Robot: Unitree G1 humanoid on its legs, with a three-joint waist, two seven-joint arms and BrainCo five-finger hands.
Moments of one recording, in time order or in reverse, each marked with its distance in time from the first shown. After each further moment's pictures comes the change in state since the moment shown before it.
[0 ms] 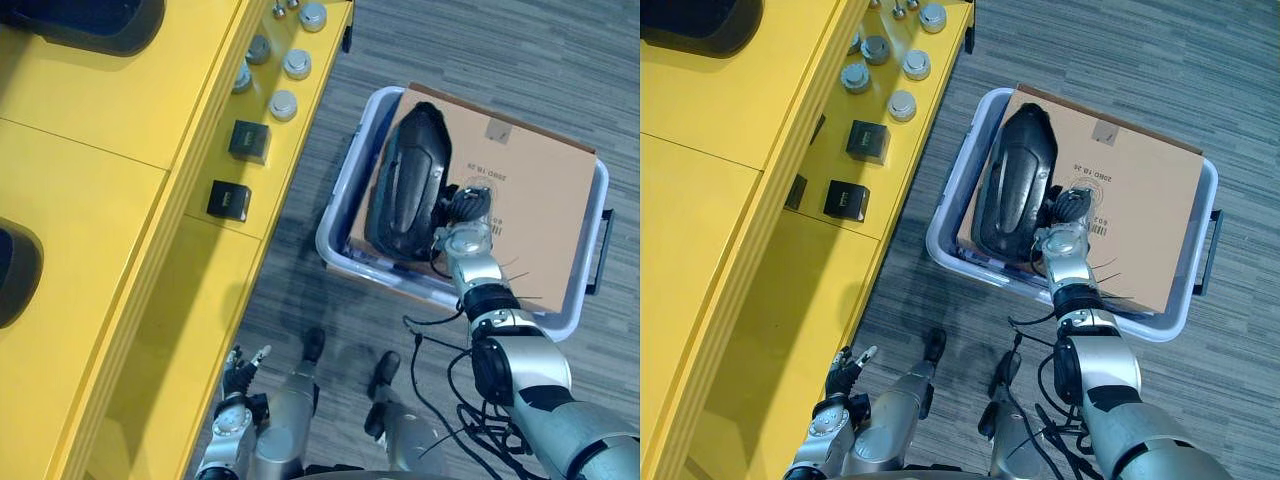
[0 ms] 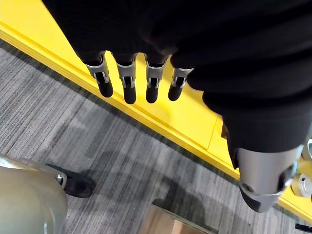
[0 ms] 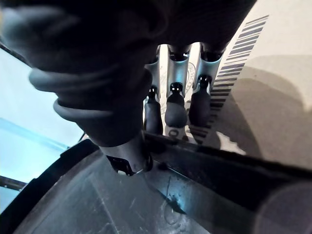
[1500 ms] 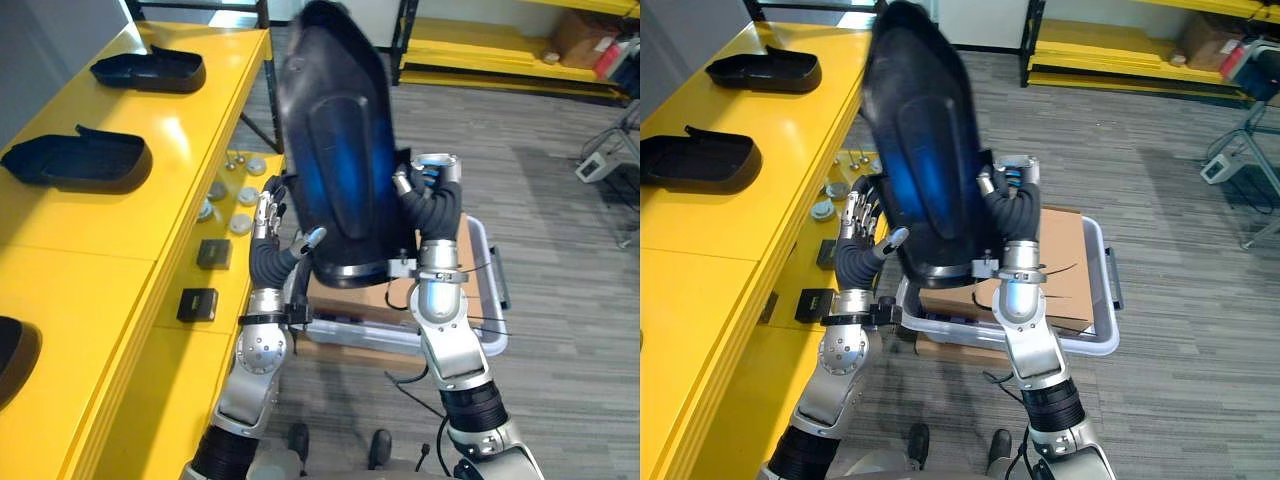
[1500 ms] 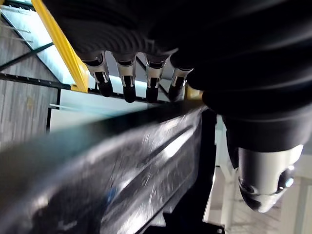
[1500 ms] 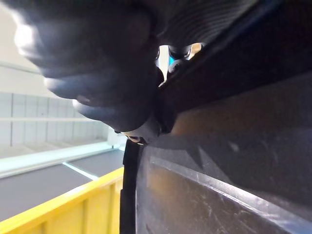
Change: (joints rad) left arm -0.143 0.018 -0.344 -0.932 0.140 -0.047 0.089; right arm 0.558 0.199 0.399 -1.185 -0.046 -0.194 0.082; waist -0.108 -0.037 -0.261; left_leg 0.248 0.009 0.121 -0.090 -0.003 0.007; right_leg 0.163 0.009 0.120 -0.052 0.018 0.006
